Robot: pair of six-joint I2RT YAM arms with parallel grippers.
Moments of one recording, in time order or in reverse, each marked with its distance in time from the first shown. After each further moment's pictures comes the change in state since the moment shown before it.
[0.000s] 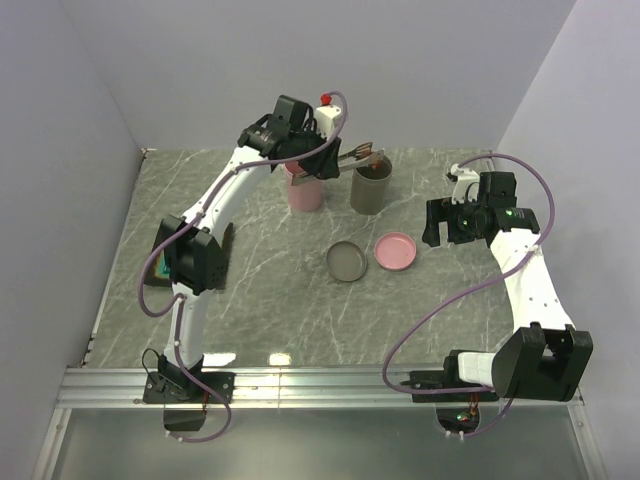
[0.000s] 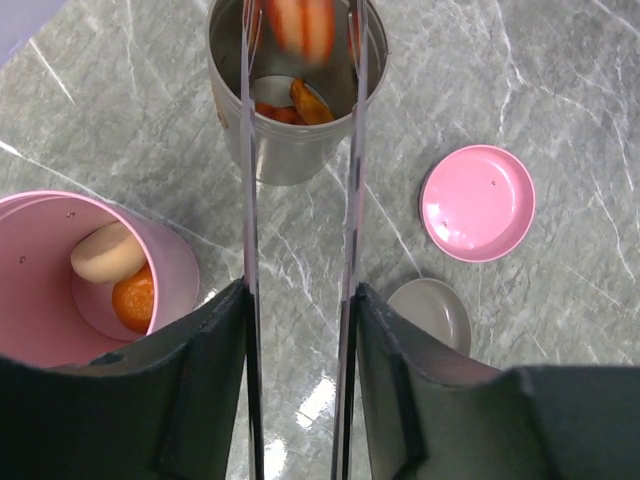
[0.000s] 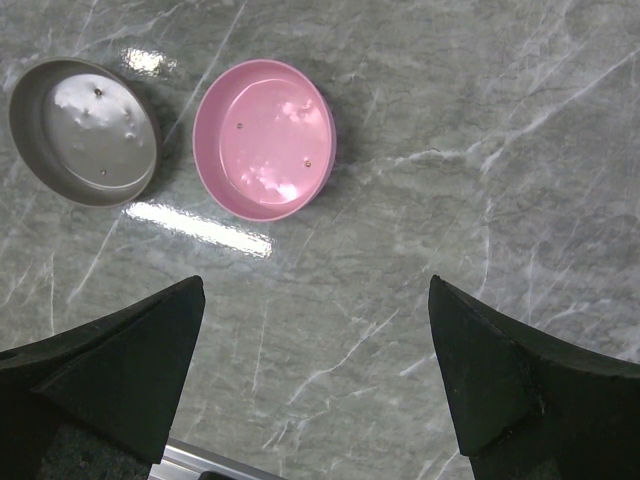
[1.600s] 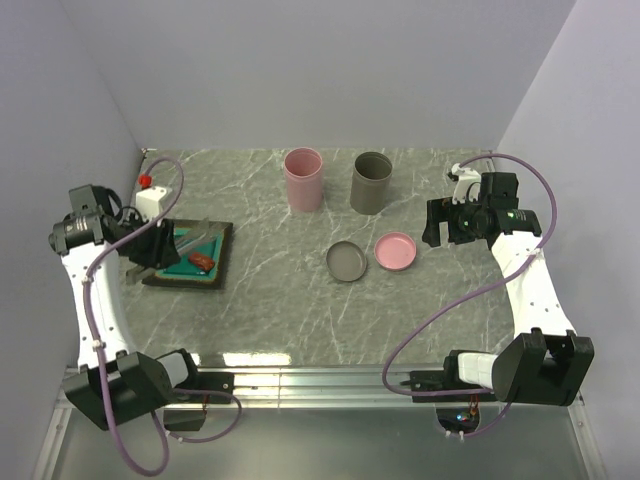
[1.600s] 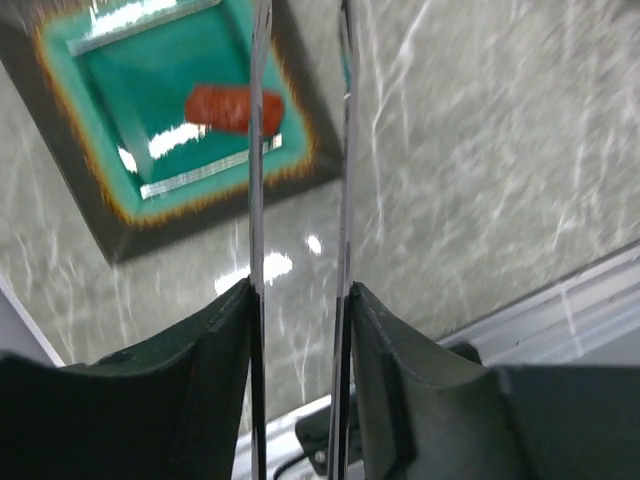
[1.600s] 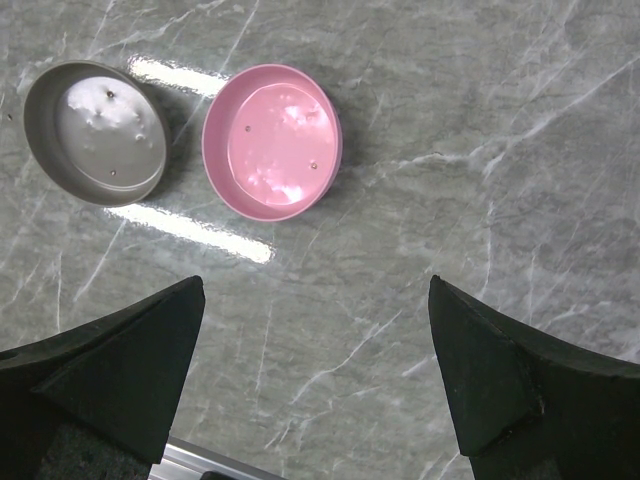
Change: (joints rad) left arm 0.882 -0.987 -0.978 -0.457 0.118 0.519; right arm 0.000 -0.023 0.000 -0.003 -0.012 0.000
